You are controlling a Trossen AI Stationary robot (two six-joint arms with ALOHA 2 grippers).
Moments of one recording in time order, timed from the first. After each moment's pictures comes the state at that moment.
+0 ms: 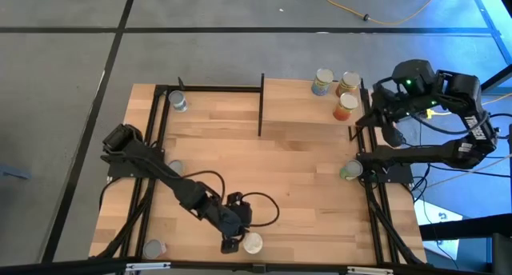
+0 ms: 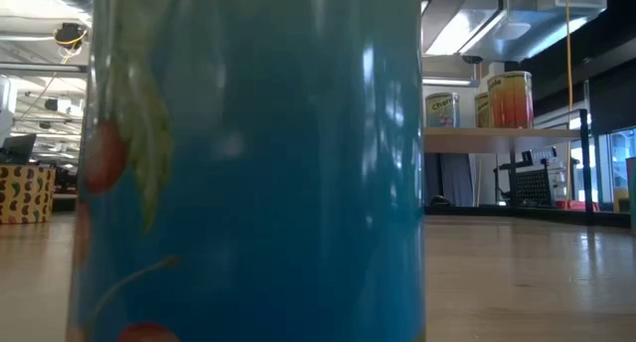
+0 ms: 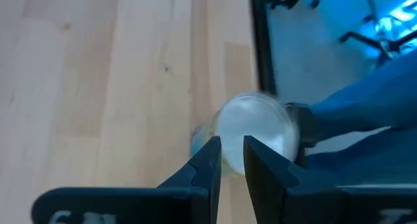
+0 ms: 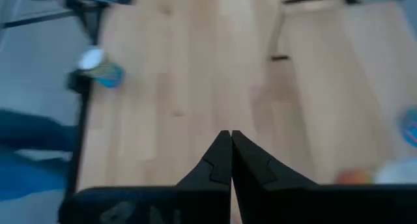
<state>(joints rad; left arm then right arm) -0.57 1.77 1.34 -0.36 -0.14 -0.63 -0.47 1.00 1.70 -1.57 -0.40 -0.22</state>
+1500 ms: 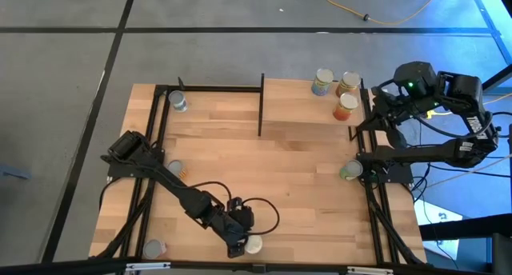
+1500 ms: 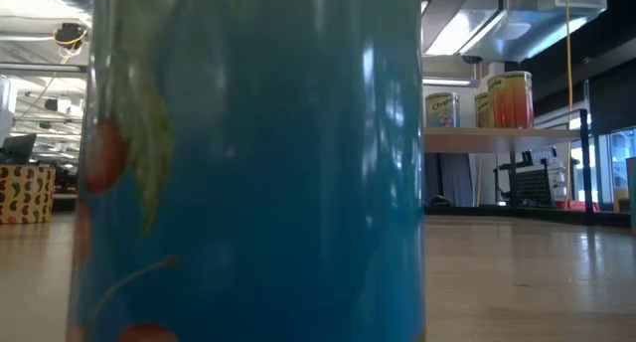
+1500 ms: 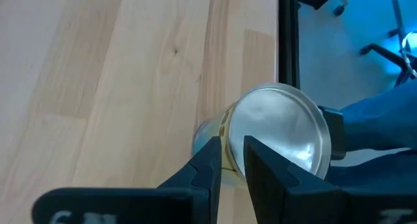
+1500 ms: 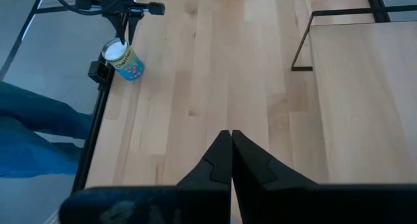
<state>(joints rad) -0.60 1.87 1.34 -0.30 -0.21 -0.75 -0.43 0.99 1.70 -1.57 -0.44 -0.27</state>
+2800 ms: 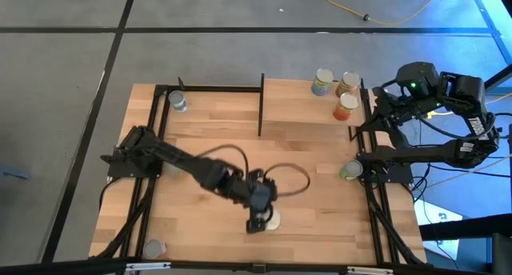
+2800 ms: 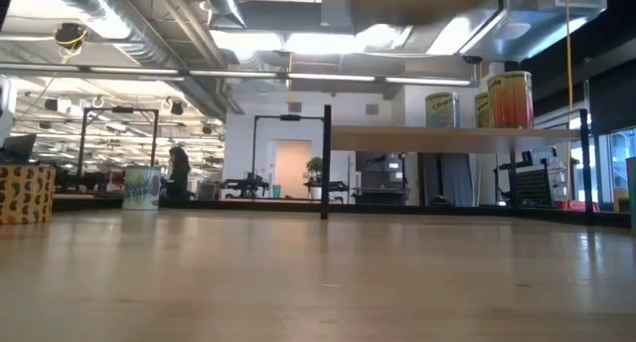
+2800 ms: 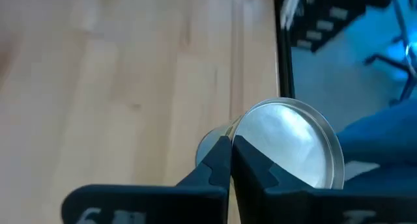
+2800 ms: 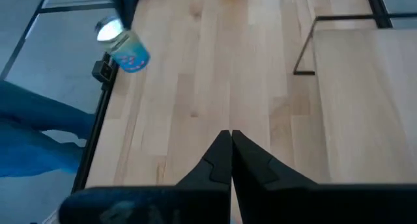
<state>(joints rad) -0.38 1.91 1.88 -0.75 -0.11 -0.49 -0.43 0.98 1.70 -1.57 -0.47 -0.29</state>
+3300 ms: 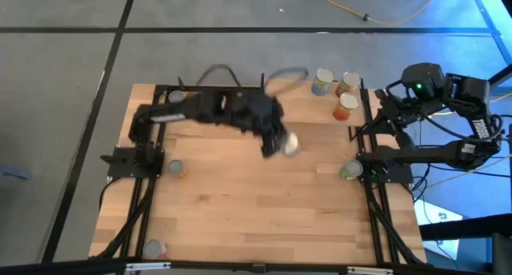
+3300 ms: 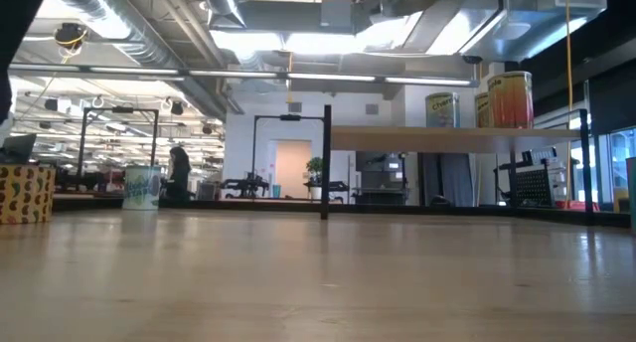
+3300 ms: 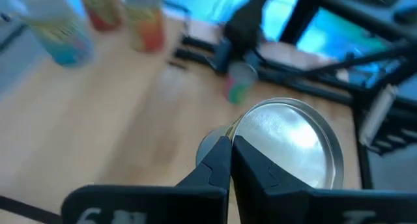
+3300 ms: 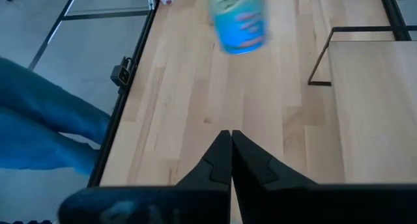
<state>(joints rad) 0.00 1.90 2.27 -0.97 -0.11 -0.27 -0.43 0.96 1.70 -1.57 -0.52 -0.30</state>
